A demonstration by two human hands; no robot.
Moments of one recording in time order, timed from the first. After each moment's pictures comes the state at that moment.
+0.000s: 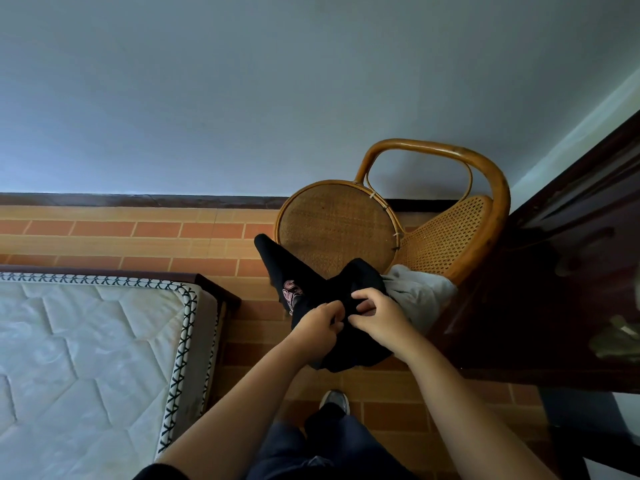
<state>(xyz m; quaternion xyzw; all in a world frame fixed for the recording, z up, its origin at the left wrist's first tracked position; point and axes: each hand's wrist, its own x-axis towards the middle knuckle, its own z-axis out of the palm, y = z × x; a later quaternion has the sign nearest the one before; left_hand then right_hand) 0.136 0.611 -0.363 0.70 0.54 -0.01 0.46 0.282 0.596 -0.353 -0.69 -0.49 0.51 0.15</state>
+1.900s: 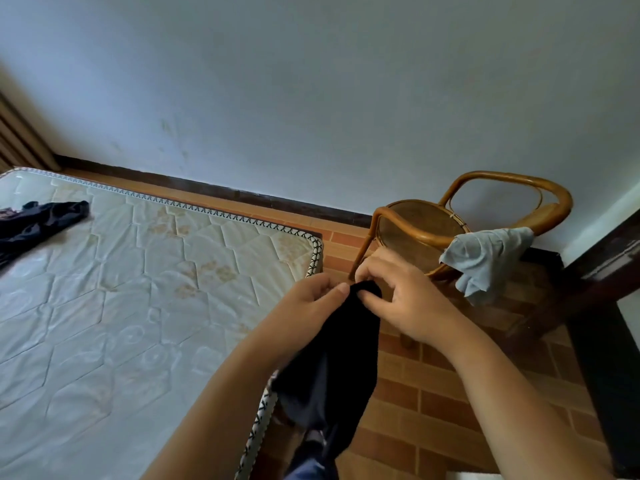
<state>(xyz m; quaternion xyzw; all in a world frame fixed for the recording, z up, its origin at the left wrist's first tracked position) -0.142 0.193 -0.151 0.52 0.54 0.36 0.55 0.020 0.237 -0.157 -0.42 -0.82 0.31 0.24</state>
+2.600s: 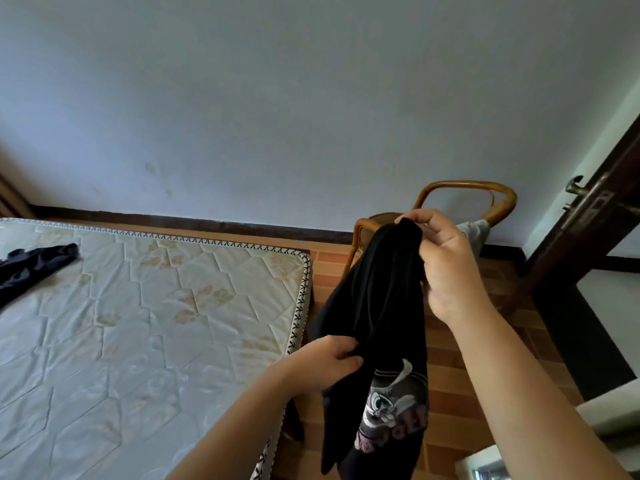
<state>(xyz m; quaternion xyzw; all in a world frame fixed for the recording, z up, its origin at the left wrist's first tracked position) -0.151 0.123 -0.193 0.72 0.51 0.05 0.46 0.013 0.157 -0.103 -0.43 -0.47 0.48 0.60</state>
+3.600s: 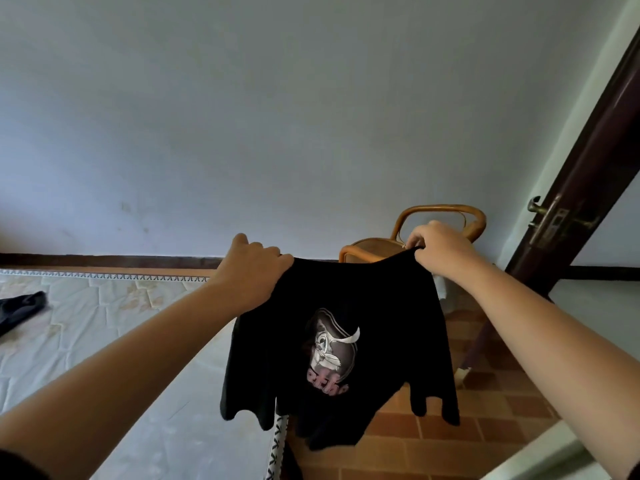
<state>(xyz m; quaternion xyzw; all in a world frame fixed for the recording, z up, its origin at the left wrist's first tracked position) -0.230 0.216 -0.095 0.84 0.47 -0.08 -0.28 0.061 0.225 -0.085 -0.70 -0.69 0.11 0.13</state>
